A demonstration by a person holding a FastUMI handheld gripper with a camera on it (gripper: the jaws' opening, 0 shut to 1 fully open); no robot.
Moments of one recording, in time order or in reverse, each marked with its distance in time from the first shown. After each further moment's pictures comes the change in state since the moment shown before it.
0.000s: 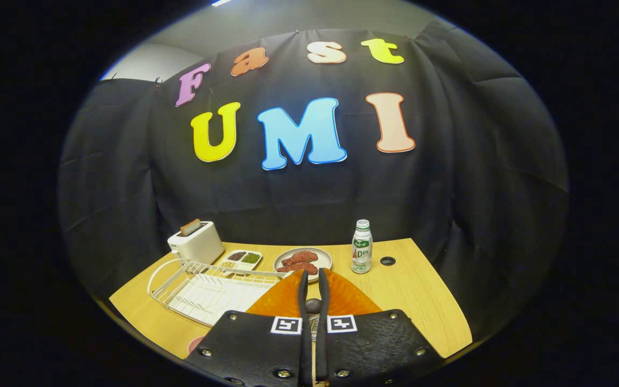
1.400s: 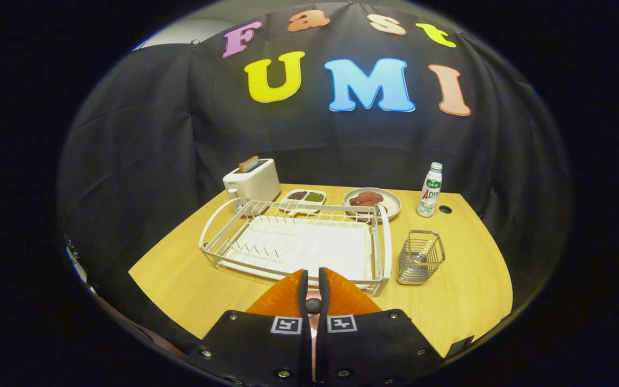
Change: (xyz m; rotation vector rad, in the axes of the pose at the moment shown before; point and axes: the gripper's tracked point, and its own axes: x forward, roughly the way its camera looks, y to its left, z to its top) arm -0.035 0.185 -0.134 -0.095 0.314 0.145
